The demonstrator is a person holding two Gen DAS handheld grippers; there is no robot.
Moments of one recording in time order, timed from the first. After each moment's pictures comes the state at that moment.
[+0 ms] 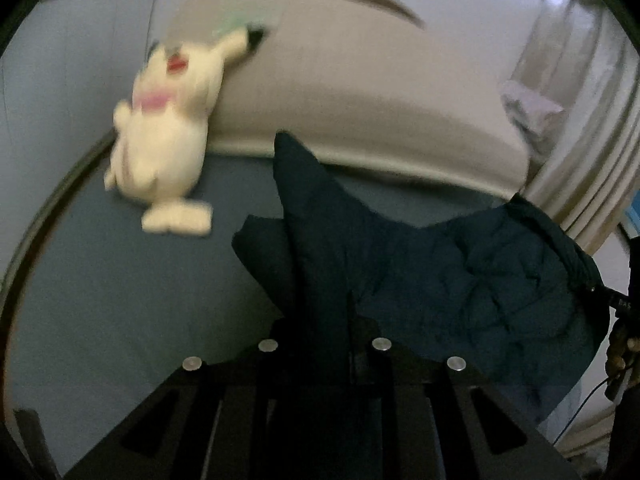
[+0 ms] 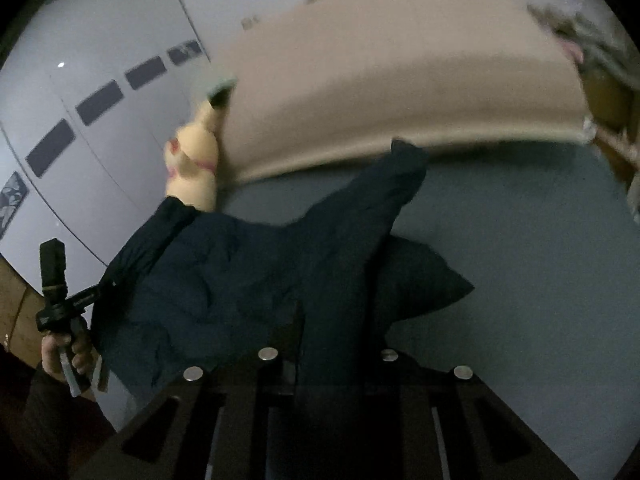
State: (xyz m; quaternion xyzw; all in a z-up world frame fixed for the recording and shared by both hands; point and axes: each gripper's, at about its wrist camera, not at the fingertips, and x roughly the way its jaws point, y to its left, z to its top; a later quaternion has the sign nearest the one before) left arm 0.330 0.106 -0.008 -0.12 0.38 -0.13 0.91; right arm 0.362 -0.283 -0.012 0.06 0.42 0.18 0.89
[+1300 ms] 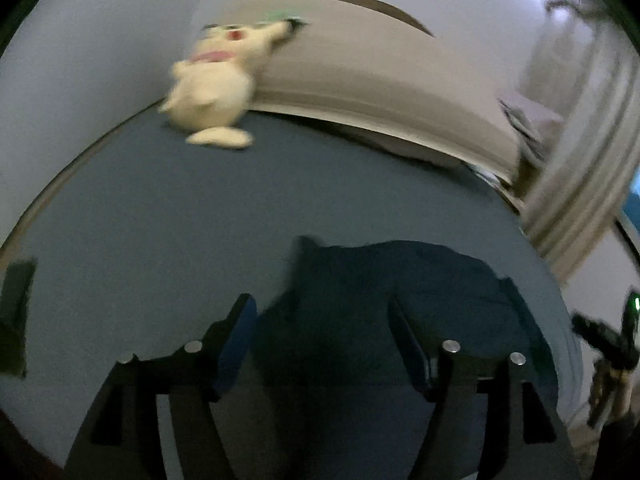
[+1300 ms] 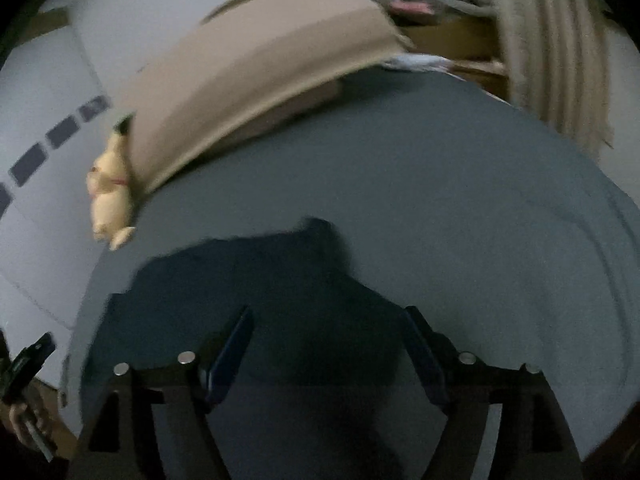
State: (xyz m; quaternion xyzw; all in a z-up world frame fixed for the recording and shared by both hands) left arm 0.154 0.104 -0.077 -0.14 0.38 -0.11 0.91; right arm 0.189 -0.397 -0.111 0.15 0.41 0.02 0.90
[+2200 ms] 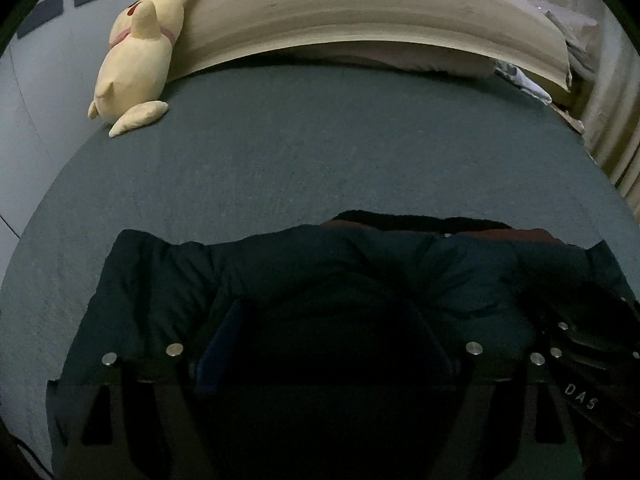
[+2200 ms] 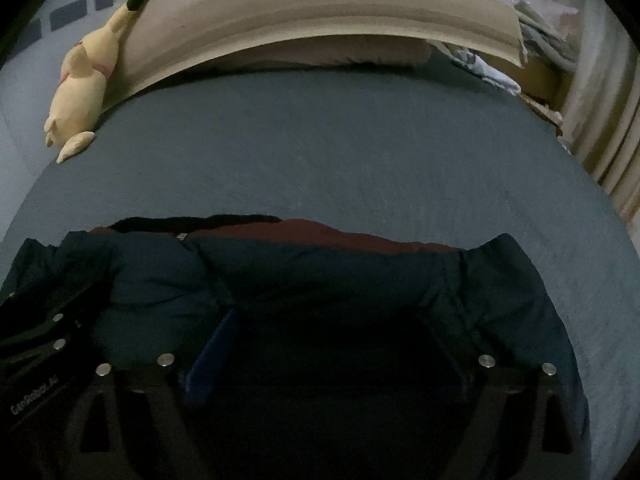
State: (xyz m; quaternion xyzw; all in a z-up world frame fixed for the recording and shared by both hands) left arm 0.267 -0.080 -0.164 -0.01 0.46 -0.02 0.89; right arm 0.331 -0.250 -0.225 -0.02 0.47 -0.02 0.88
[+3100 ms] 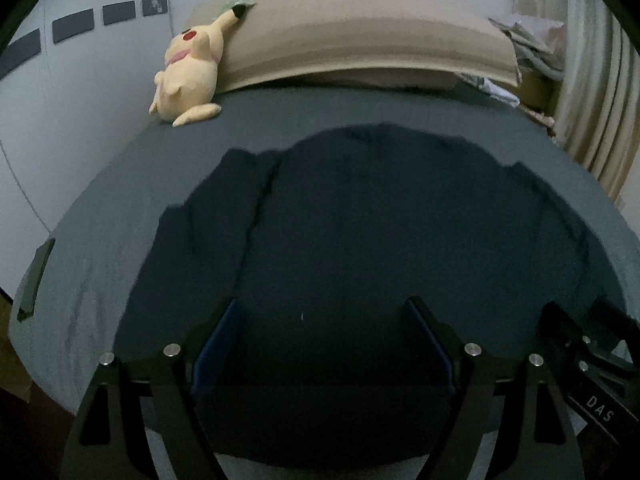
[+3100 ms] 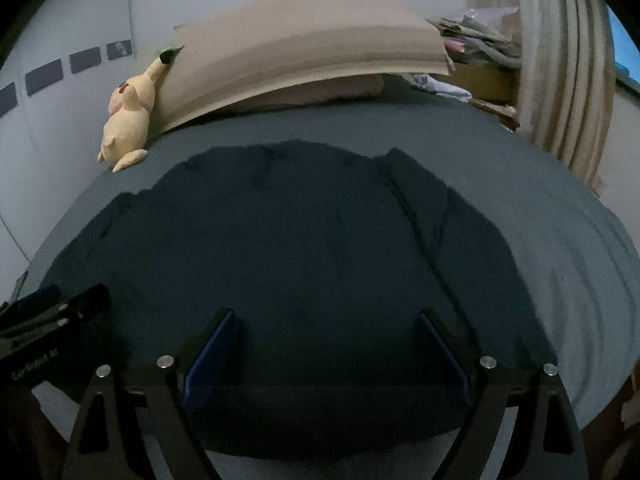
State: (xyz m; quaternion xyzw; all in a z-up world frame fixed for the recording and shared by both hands) left arm 0.071 -0.056 -0.141 0.00 0.41 -0.02 0.91; right arm 0.094 -0.256 -0.190 0.02 0.39 -0.03 0.92
